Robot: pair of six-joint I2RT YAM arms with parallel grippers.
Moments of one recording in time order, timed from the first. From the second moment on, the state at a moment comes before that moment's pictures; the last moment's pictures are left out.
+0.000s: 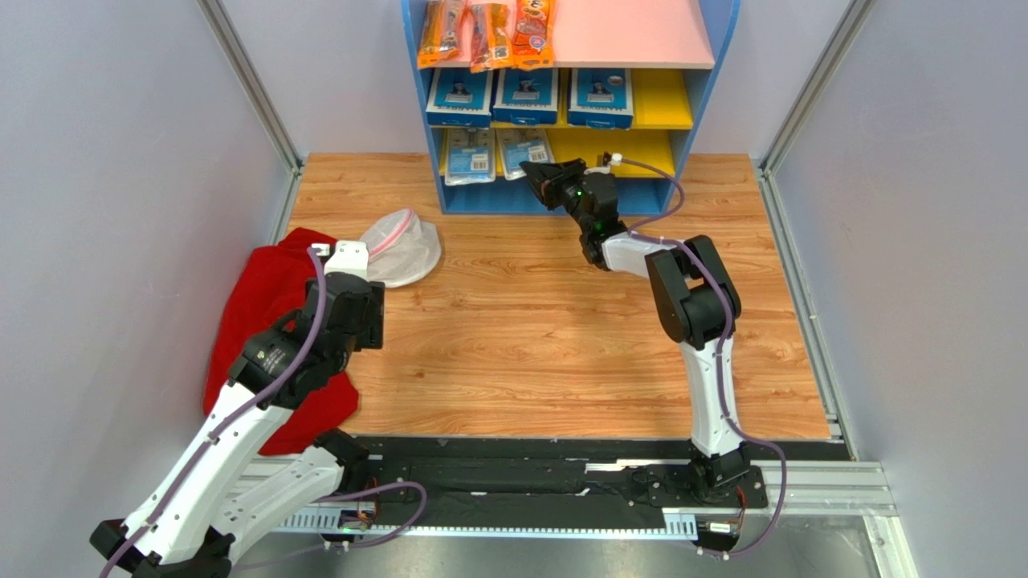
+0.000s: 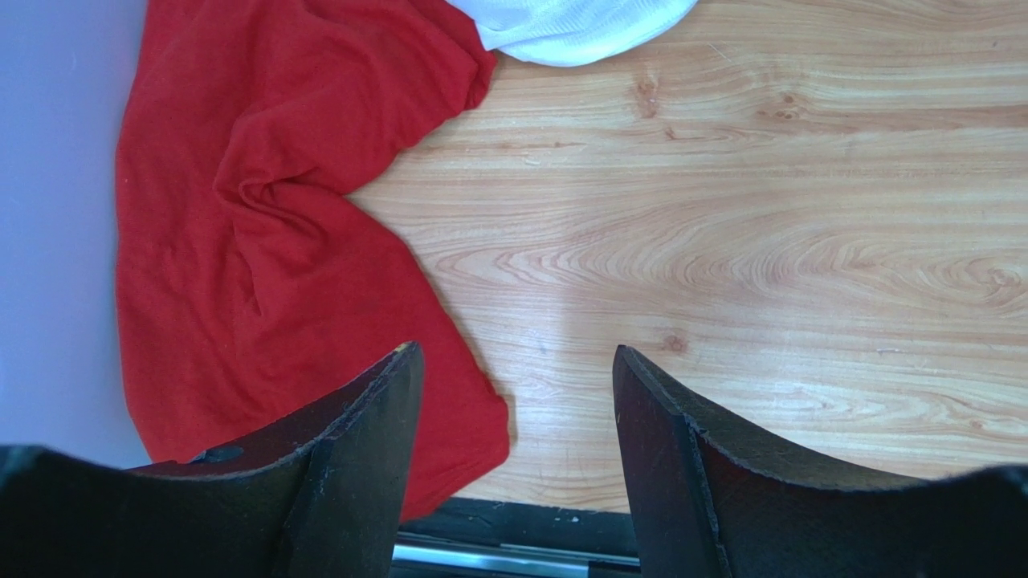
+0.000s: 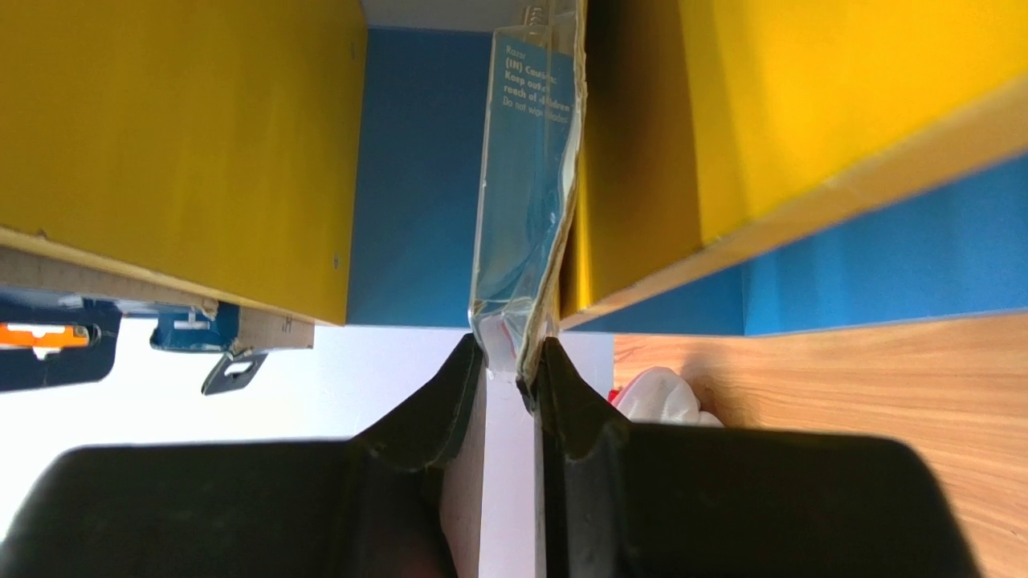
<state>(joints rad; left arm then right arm) -0.56 0.76 1.01 -1.02 -0.54 -0.28 0.40 2.24 1.46 0.82 -0.13 1.50</state>
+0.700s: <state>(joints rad) -0.56 0.73 1.01 -1.00 -0.54 -0.28 0.42 2.27 1.55 0.66 -0.16 1.46</state>
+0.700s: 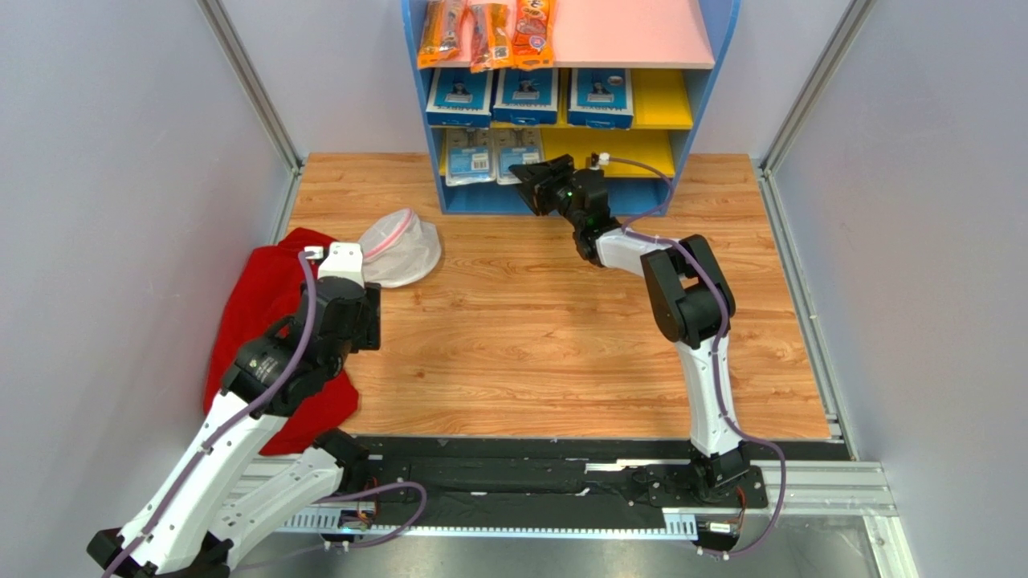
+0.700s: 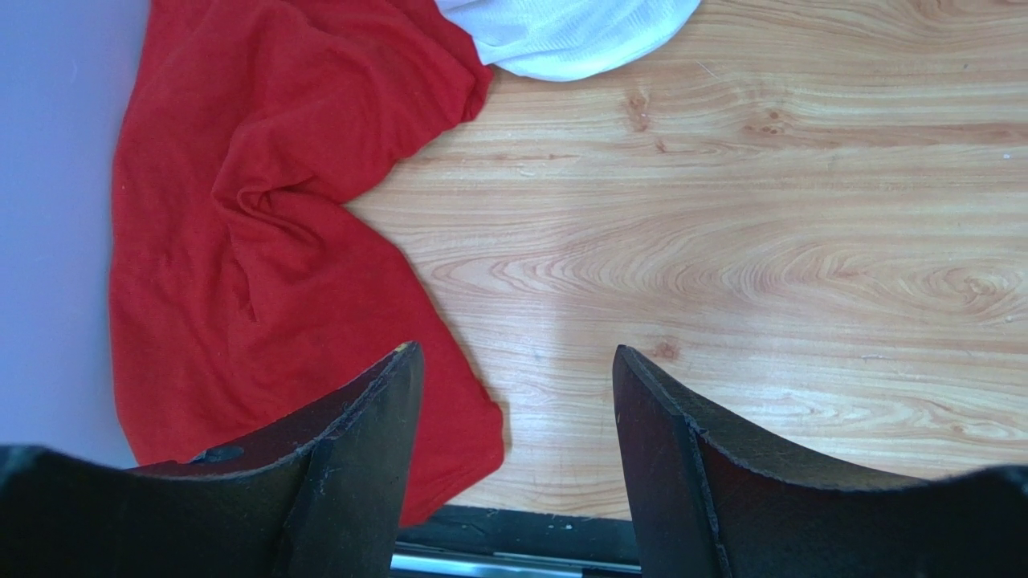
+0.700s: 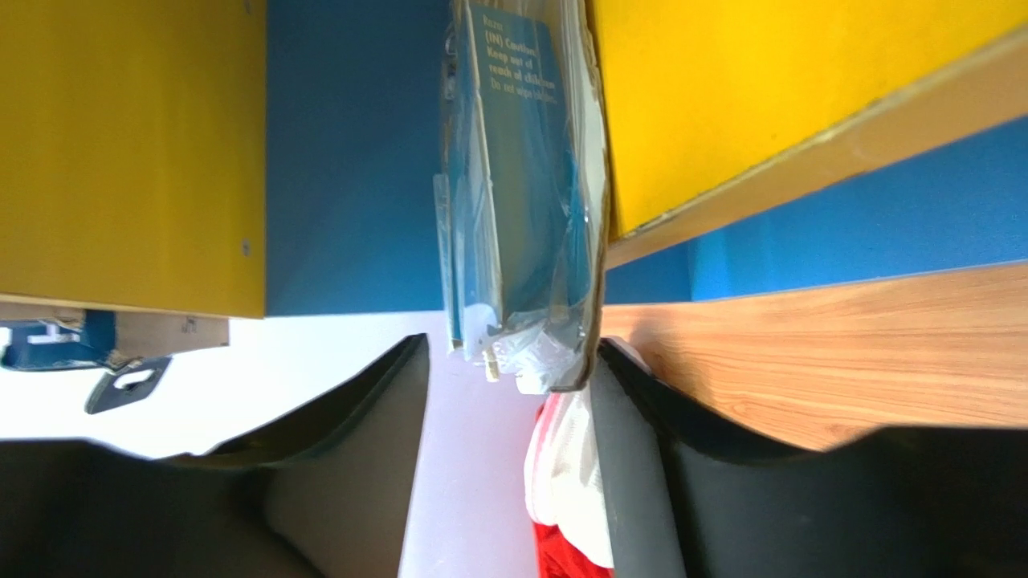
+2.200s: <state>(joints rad) -0.56 0.95 1.12 -0.92 -0.28 -0.22 0.45 0.76 0.80 -0.28 0.15 0.73</state>
